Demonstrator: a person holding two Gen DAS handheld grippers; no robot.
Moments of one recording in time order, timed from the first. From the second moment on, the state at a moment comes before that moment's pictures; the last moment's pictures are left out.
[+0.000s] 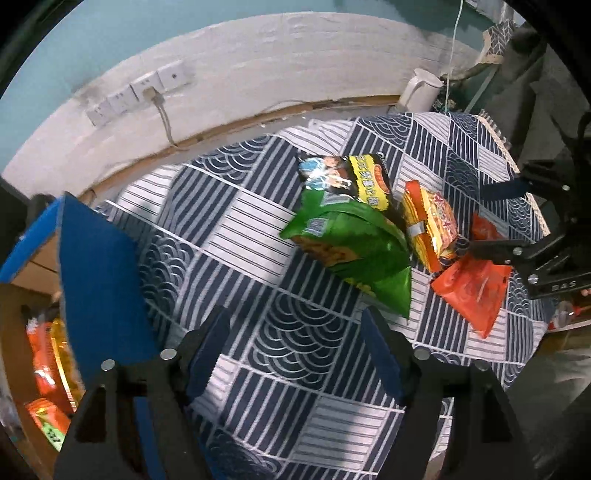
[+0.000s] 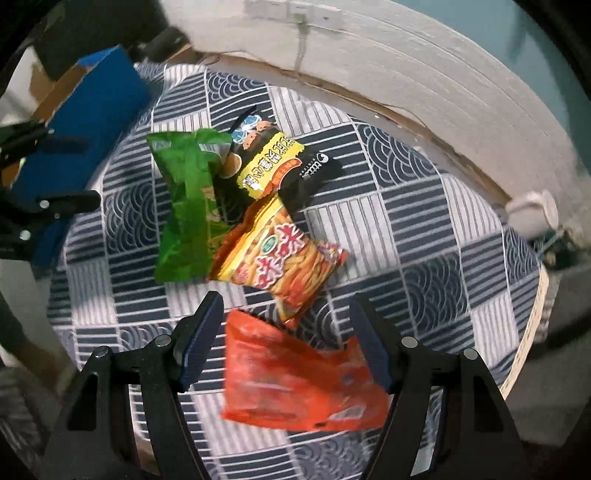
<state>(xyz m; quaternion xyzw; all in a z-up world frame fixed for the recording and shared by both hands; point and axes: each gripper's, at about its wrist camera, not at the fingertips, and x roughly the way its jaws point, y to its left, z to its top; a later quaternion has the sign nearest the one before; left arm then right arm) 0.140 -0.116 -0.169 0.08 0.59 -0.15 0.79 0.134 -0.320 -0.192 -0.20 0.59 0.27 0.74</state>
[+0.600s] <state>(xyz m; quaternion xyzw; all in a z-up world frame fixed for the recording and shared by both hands) 0.156 -0.117 -0.200 0.05 0.63 -0.14 0.76 0.140 -0.279 -0.241 -0.29 0.56 0.36 0.69</state>
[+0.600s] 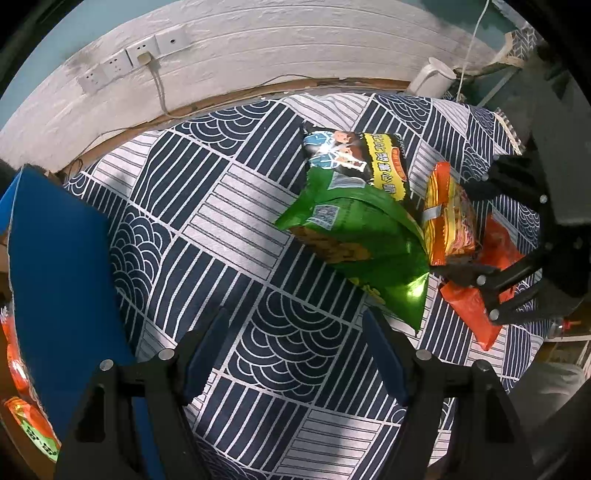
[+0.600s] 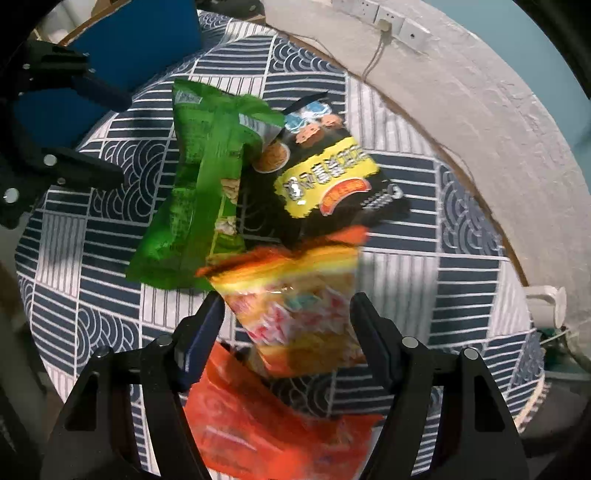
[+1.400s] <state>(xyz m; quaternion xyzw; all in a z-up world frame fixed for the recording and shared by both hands) 0.161 -0.101 -0.183 -0.01 0.61 -0.13 0.78 0.108 -0.244 -0.238 -0.14 0.61 0.35 0.70</state>
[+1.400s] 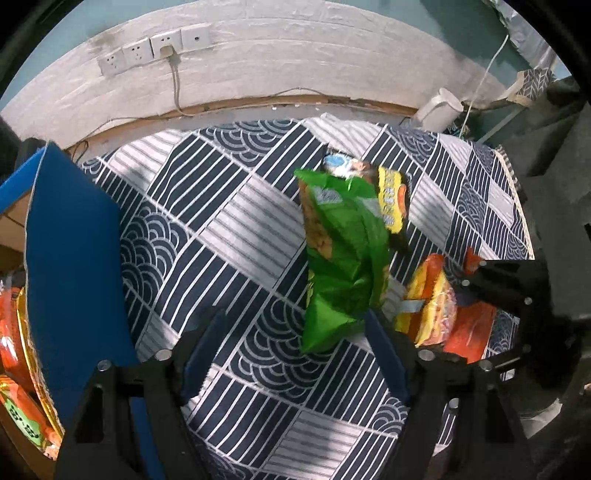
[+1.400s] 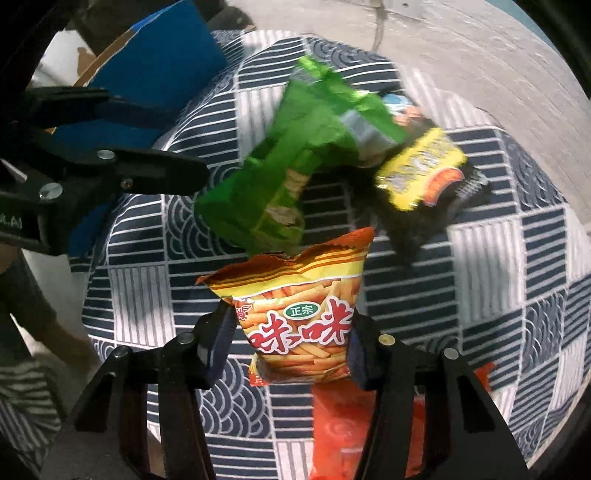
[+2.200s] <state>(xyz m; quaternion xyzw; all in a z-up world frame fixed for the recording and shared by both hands) 0.189 -0.166 -0.223 0.06 0.62 -0.12 0.78 0.134 -0.340 -0.227 -0.08 0.61 0.27 0.74</state>
